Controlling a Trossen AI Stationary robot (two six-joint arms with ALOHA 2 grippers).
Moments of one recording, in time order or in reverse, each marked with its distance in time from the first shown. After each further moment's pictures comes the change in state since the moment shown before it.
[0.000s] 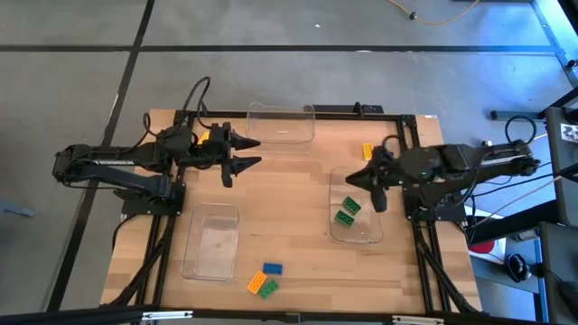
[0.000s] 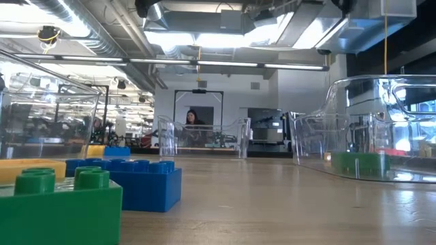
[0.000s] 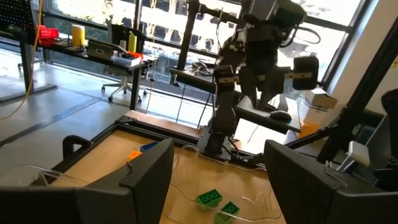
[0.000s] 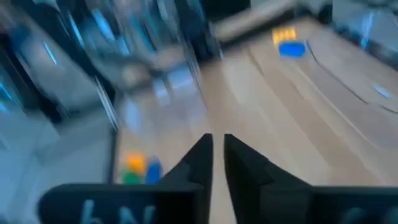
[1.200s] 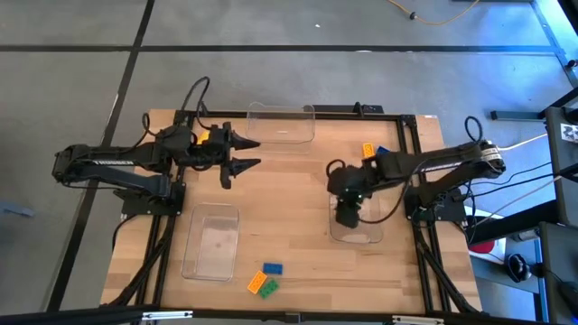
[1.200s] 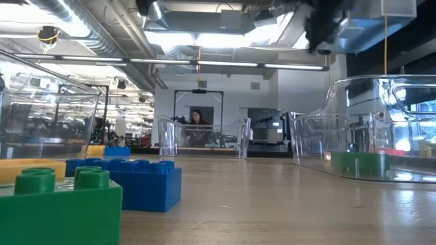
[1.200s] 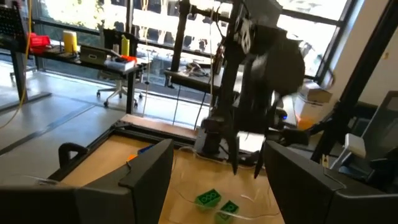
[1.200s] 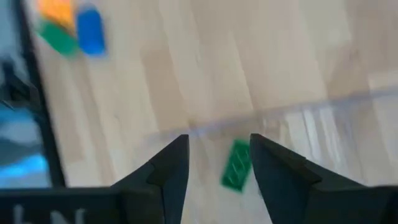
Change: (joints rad) left arm 0.001 -0.002 0.000 -0.001 0.035 0.046; right arm -0.081 0.533 0.319 -0.519 -0.293 -0.100
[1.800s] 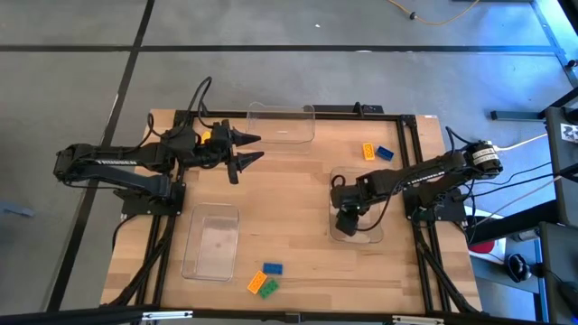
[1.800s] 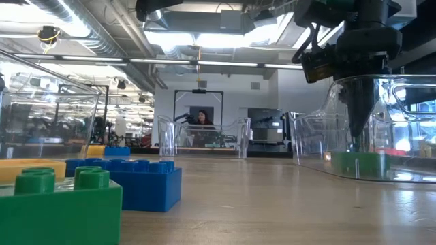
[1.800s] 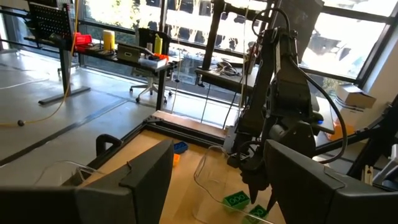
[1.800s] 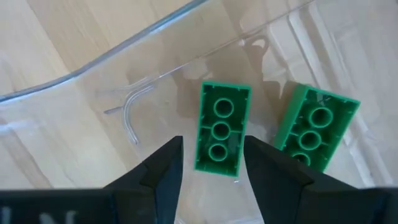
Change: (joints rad) left arm 0.000 0.027 -0.001 0.005 -0.143 0.000; right arm 0.014 0.033 -0.425 0.249 -0.035 0.222
